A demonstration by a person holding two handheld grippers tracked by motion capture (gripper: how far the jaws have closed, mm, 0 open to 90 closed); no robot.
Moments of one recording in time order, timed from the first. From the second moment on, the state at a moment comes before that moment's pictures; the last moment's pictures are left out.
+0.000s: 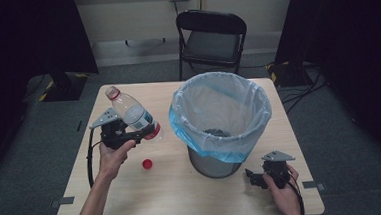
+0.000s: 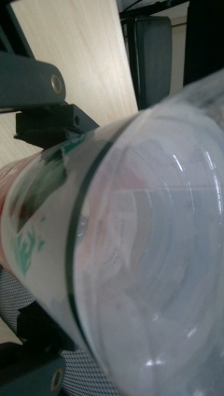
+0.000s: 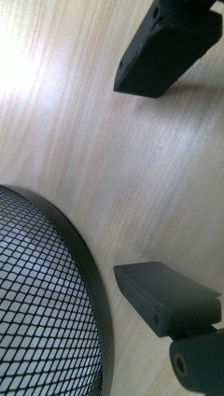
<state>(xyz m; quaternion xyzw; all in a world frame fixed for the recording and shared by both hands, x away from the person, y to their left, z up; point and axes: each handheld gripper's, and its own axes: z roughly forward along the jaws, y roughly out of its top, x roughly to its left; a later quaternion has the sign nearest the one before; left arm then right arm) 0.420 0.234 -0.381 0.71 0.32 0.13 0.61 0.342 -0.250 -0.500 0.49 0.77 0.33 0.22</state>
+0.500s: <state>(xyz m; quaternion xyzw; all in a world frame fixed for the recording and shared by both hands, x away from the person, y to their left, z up) 0.420 0.233 -0.335 0.68 0.30 0.14 0.65 0.342 -0.251 -0.500 0.49 0.77 0.33 0.22</state>
